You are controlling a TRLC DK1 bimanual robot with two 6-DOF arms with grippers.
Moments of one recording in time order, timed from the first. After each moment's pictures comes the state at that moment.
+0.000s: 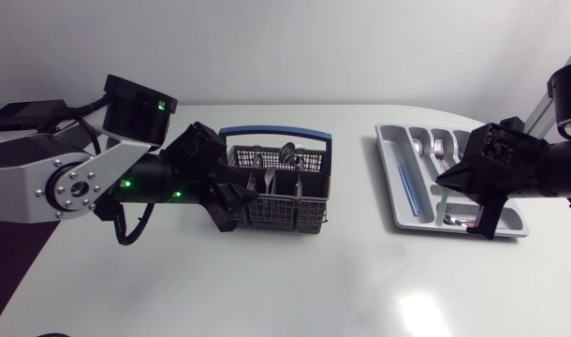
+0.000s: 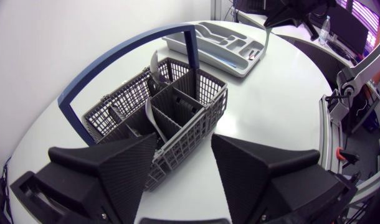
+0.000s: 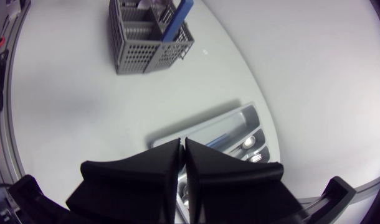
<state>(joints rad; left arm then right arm) -0.51 1.39 0.85 -0.18 0.30 0.34 -0.02 1.12 0.85 -0.61 -0.26 -1.11</state>
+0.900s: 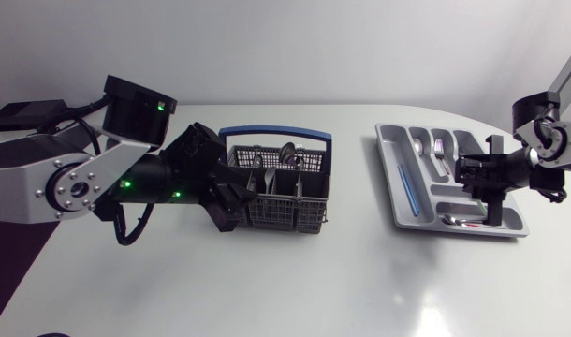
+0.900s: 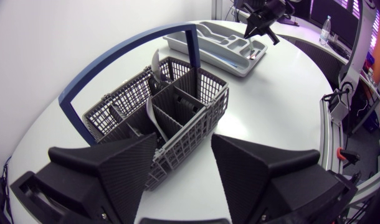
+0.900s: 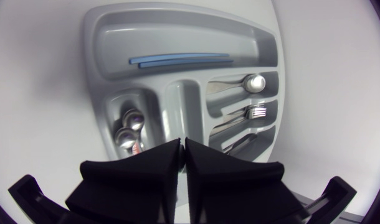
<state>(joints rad) -0.50 1.39 0.84 -0.17 0.29 0.34 -0.24 1.66 0.97 -0.31 0.01 -1.56</state>
